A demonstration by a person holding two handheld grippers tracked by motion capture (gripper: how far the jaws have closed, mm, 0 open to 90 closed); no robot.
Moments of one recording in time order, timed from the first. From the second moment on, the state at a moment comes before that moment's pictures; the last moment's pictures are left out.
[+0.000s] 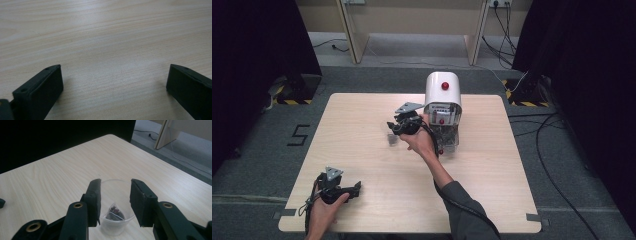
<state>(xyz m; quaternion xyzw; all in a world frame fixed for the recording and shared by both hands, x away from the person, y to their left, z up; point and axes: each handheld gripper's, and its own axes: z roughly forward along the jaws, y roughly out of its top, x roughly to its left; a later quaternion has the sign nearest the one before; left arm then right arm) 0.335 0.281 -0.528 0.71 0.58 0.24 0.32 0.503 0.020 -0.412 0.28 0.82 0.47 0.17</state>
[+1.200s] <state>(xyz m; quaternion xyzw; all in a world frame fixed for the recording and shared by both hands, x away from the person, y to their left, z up) 0.335 0.281 -0.528 0.71 0.58 0.24 0.32 0.469 -0.018 -0.400 0.27 0.81 0.48 0.17</state>
